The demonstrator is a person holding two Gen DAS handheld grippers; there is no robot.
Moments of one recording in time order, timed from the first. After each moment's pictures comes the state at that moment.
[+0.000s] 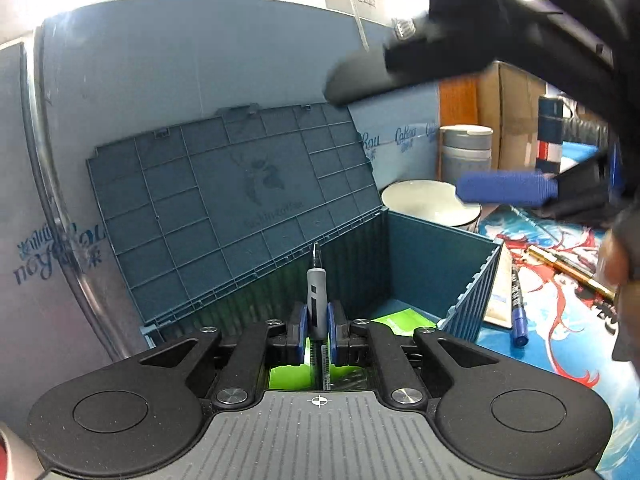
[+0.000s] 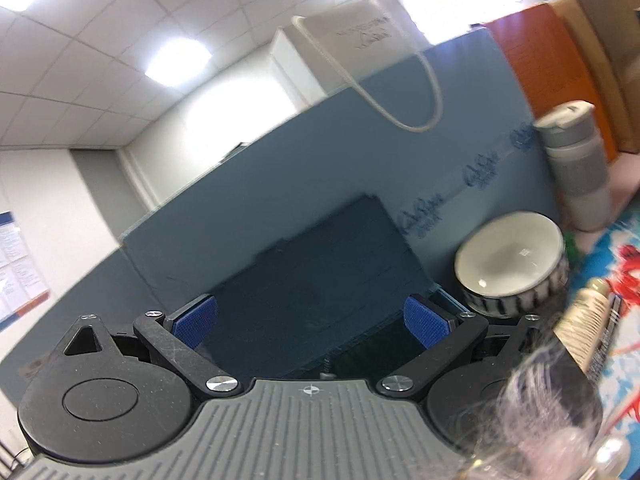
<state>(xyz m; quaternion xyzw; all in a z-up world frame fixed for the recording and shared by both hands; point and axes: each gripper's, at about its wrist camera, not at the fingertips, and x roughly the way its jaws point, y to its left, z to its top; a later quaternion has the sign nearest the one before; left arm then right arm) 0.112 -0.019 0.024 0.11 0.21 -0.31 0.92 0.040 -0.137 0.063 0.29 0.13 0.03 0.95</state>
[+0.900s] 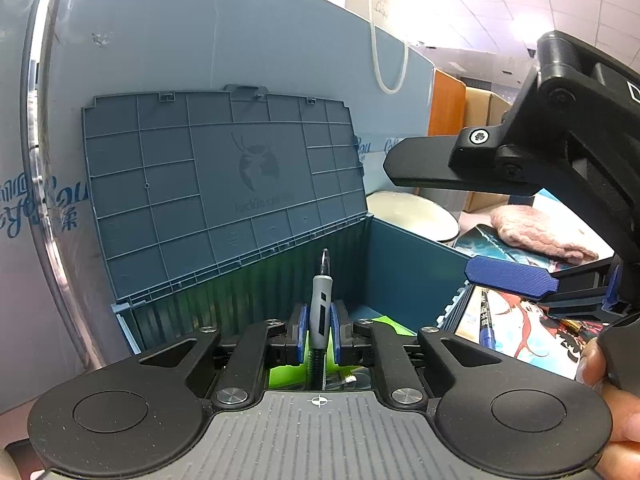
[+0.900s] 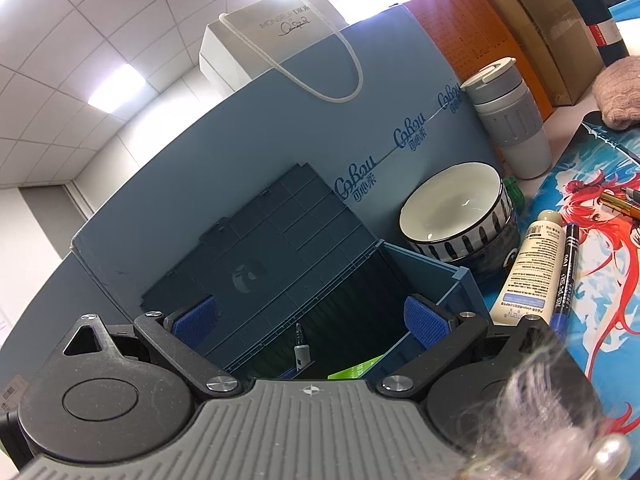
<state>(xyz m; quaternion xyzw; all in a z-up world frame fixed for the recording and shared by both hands) 0.120 0.001 0.020 0.04 0.23 -0.36 0.90 0.024 -0.129 0.036 0.34 0.12 -0.04 0.93</state>
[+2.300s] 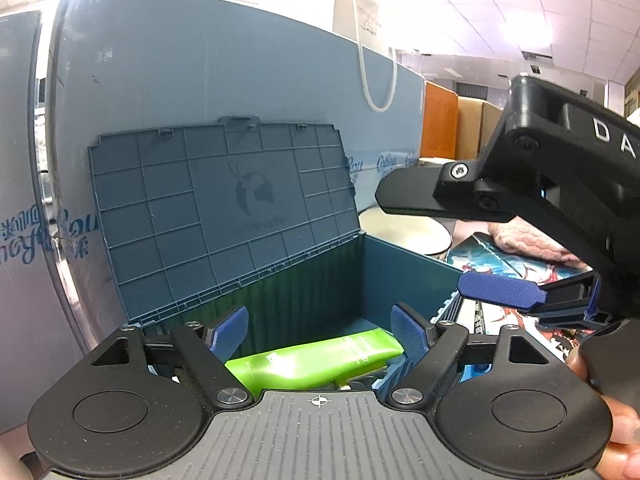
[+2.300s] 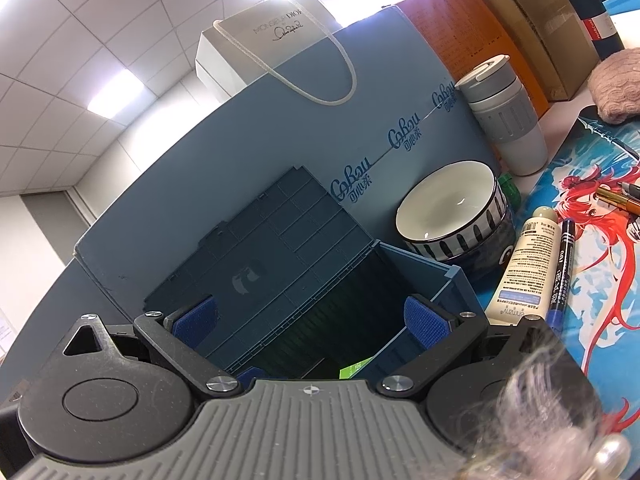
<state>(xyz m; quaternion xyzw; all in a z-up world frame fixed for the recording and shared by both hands) 0.105 0.006 0.031 0.04 0.20 -0.36 0.91 0.019 -0.131 0.034 0.35 0.12 -0.04 0.93</state>
